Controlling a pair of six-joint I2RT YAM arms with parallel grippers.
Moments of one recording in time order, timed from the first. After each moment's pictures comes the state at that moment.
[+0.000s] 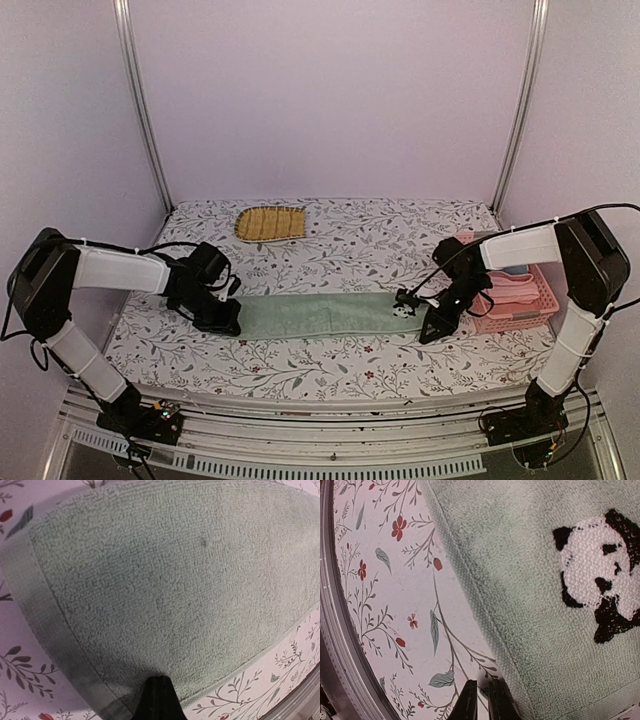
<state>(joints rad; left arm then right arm) -0.52 1.58 0.77 -0.44 0.20 -0.42 0.44 1.79 0.99 -0.76 -0.47 -0.61</state>
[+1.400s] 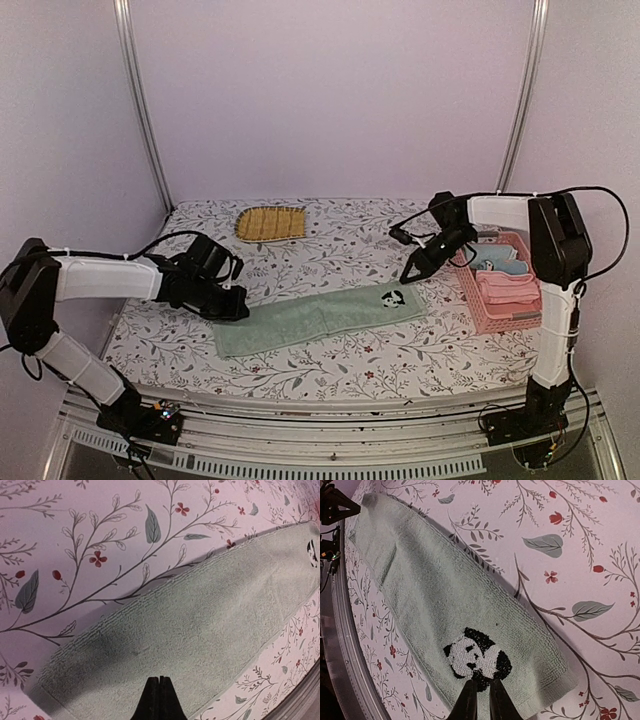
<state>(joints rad) -0.58 1.48 0.76 -0.29 0.12 -0.51 0.32 2.09 1.56 -0.87 -0.67 -0.49</state>
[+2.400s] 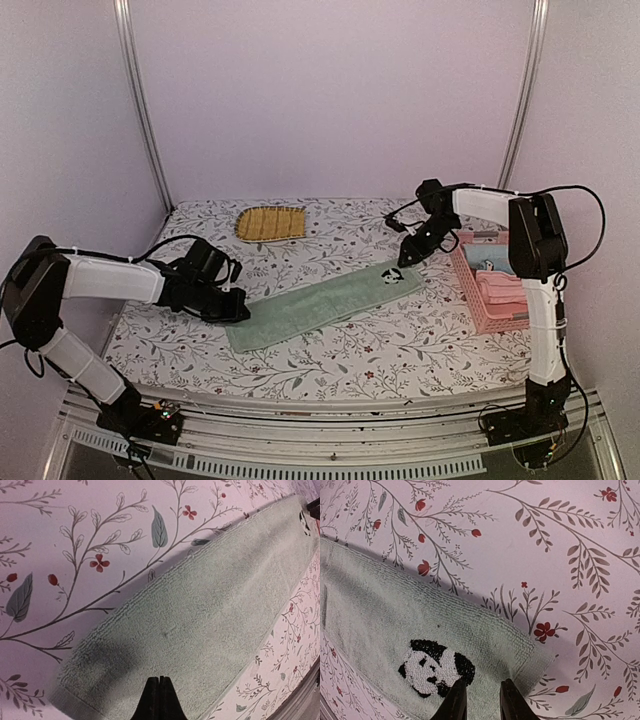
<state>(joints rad) -0.55 1.52 0.70 -0.19 0.16 -0.52 0.32 2.30 1.85 -0.86 -0.37 -0.38</state>
